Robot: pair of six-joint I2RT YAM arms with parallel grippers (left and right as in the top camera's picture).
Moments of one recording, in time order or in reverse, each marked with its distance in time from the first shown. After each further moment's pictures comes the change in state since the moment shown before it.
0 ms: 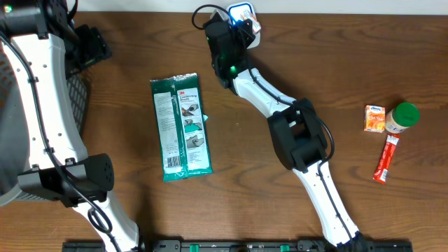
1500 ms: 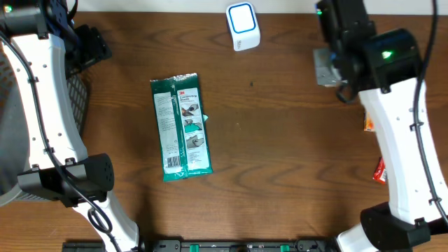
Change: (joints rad) left arm 0.000 0.000 0.000 0.000 0.000 0.000; right arm -0.241 -0.893 0.008 -1.660 -0.514 1.029
